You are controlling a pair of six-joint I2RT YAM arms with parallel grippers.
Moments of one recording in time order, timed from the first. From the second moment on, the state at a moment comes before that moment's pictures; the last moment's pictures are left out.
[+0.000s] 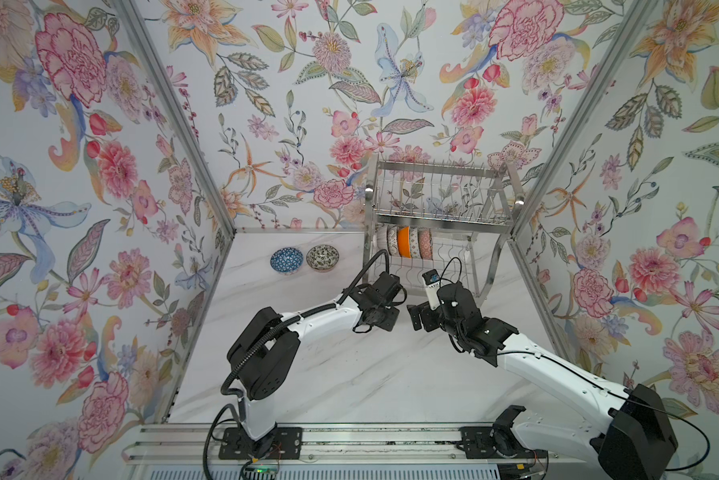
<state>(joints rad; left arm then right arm) -0.84 1.85 1.33 -0.51 -0.06 -0.30 0.68 1.17 0.79 -0.25 0.24 0.09</state>
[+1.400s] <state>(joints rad) -0.13 1.22 0.49 0.11 0.50 -0.67 0.89 1.73 1.25 -0.31 0.19 0.17</state>
